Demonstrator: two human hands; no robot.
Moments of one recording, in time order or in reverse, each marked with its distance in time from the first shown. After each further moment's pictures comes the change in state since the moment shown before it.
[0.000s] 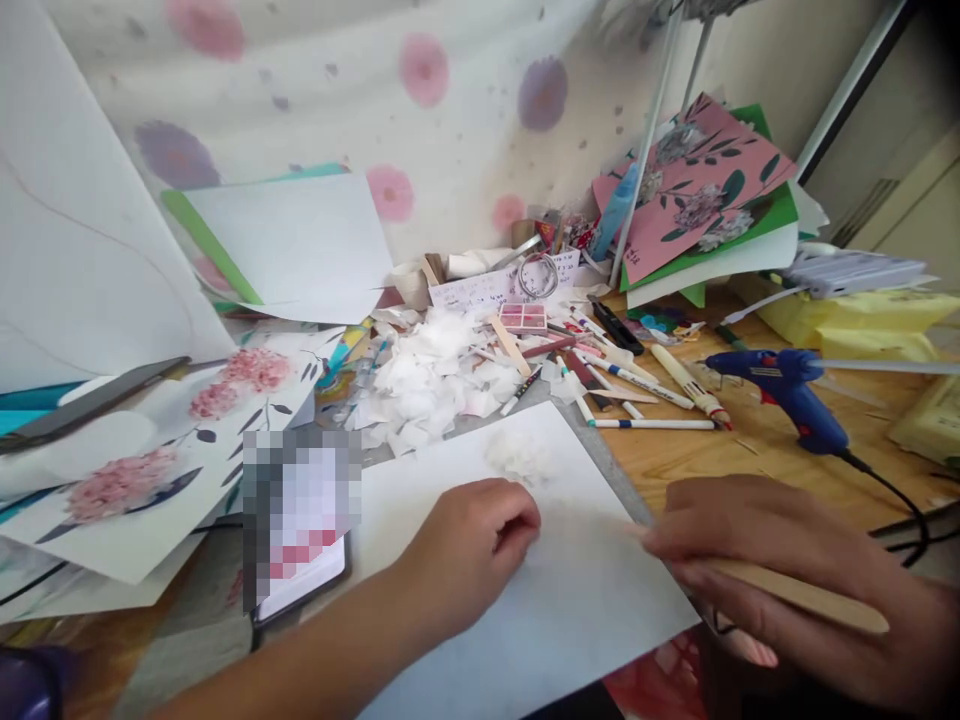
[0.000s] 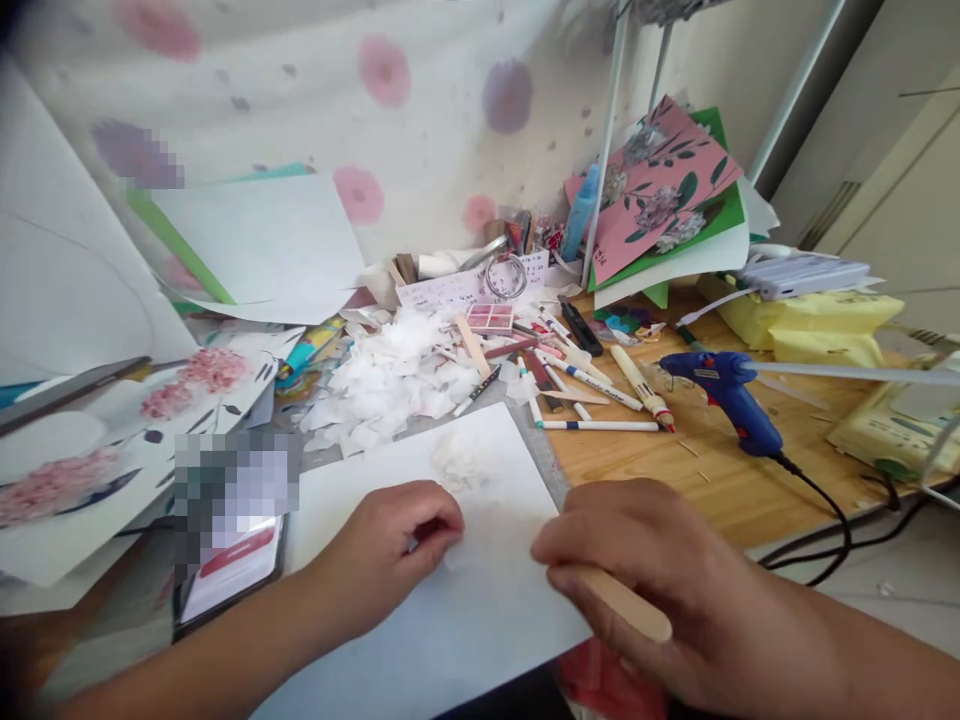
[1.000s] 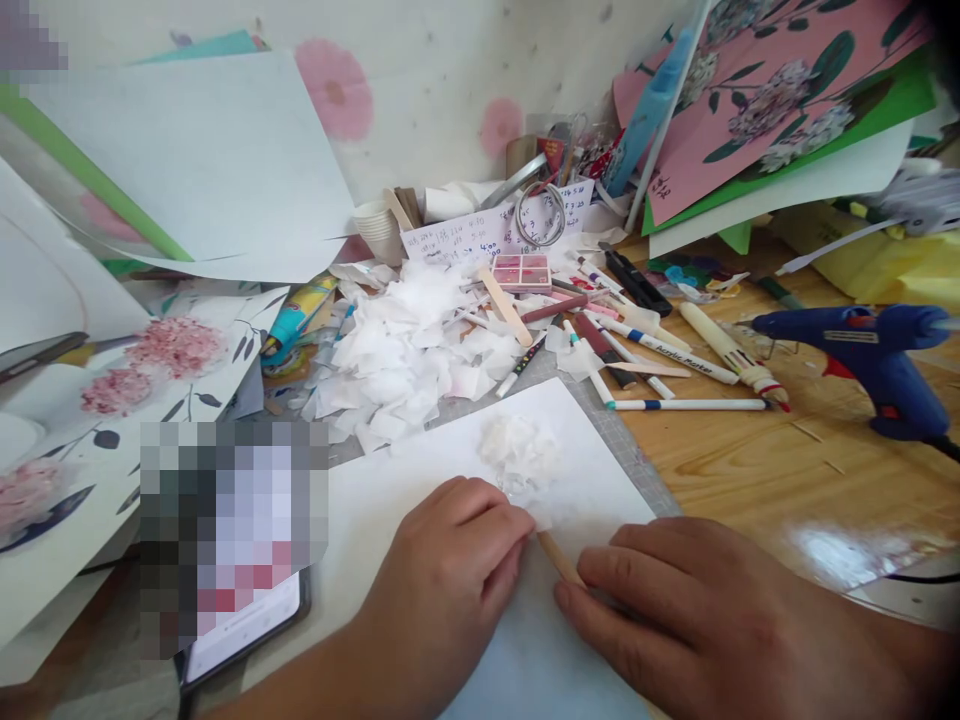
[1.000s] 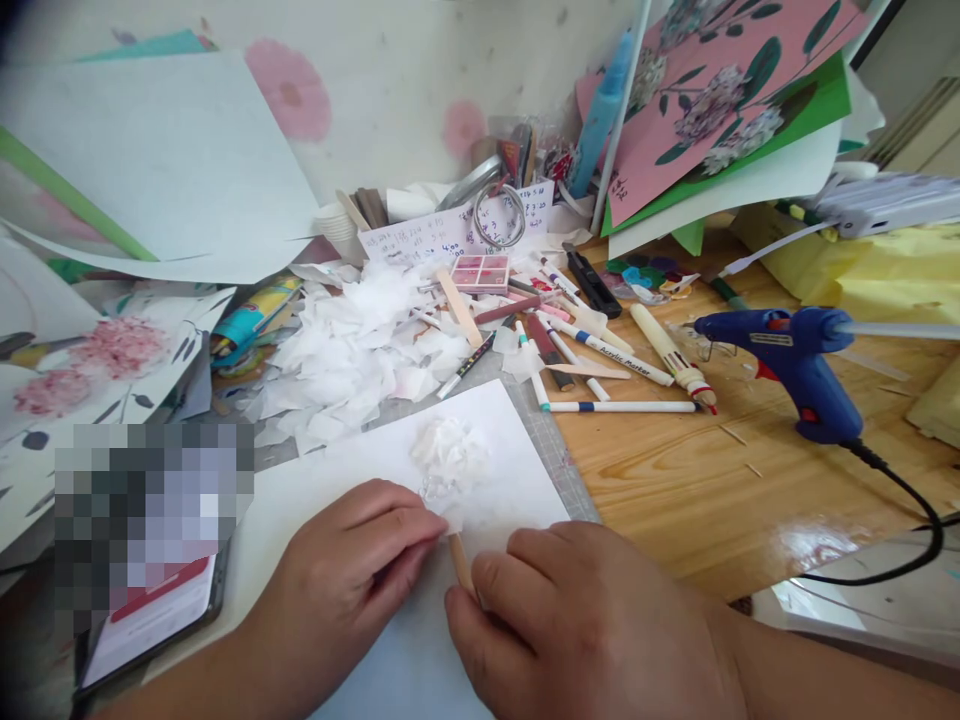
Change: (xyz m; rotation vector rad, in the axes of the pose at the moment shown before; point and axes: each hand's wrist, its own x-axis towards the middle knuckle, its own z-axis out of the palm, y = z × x) left_hand -0.002 -0.021 0.005 0.241 0.149 0.188; right_hand 0.025 -0.014 0.055 -0.204 -0.139 -0.419
